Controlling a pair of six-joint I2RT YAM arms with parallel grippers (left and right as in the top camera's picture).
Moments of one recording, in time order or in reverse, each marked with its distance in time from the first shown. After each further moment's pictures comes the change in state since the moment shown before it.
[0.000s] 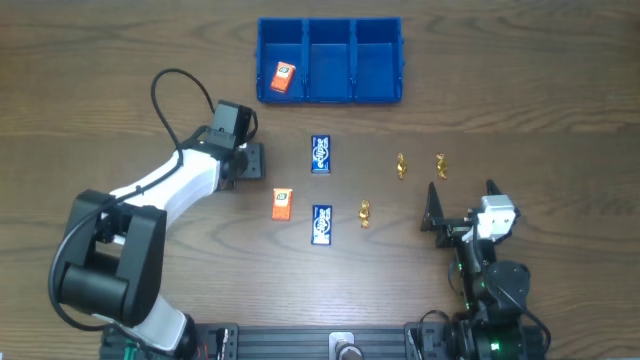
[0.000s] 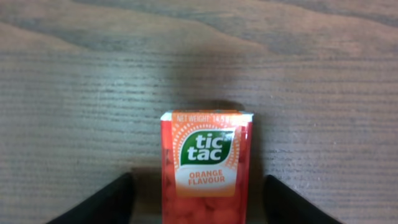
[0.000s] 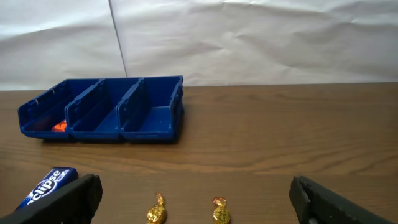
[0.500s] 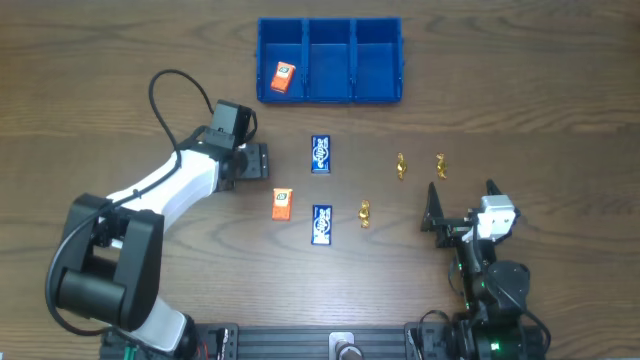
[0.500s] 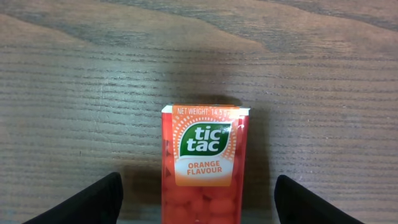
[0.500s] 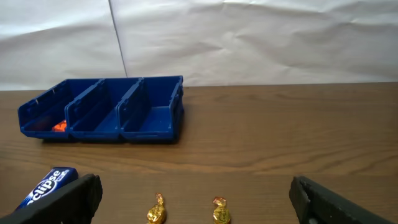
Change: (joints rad) left arm 0.000 -0.019 0.000 -0.021 0.004 -0.021; right arm 0.000 0.000 0.000 0.000 0.000 0.000
